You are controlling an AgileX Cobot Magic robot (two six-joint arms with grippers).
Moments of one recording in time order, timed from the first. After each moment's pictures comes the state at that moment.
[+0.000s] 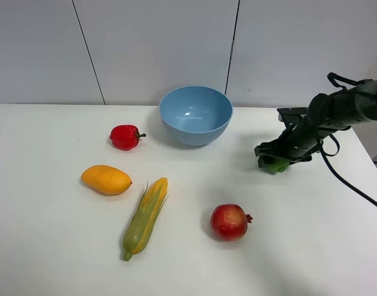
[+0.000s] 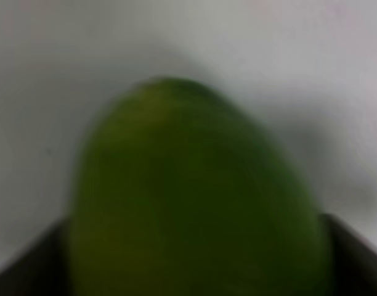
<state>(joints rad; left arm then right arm) -0.06 -0.01 -0.51 0.07 1.05 -0.03 0.11 1.99 -1.05 0.21 0.36 -0.22</state>
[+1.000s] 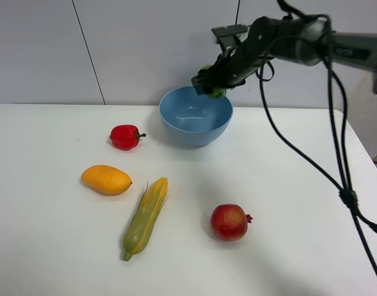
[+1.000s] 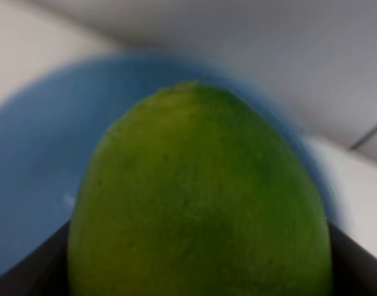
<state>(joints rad) -0.06 -0.01 -0.51 0.07 1.05 -0.03 0.39 2.16 -1.77 0.24 0.56 -0.29</state>
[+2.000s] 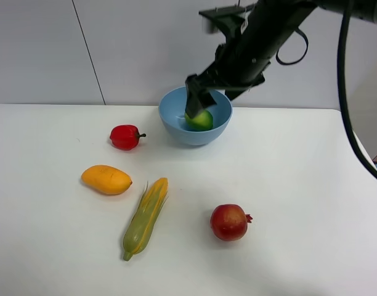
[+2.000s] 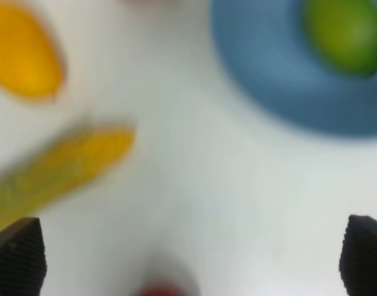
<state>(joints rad) -0.06 -0.01 -0.51 0.07 1.05 -0.03 0.56 1.73 -1.53 0.19 1.06 -0.26</state>
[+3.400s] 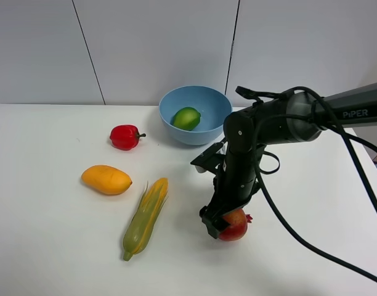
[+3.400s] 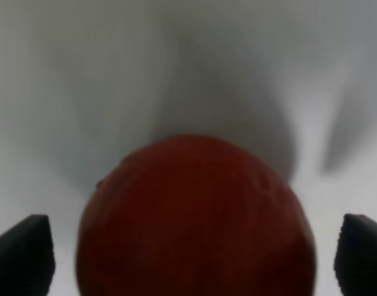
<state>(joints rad) -0.06 -0.01 -0.51 0.07 1.05 -0.03 0.67 1.91 -1.07 0.16 0.84 -0.30</state>
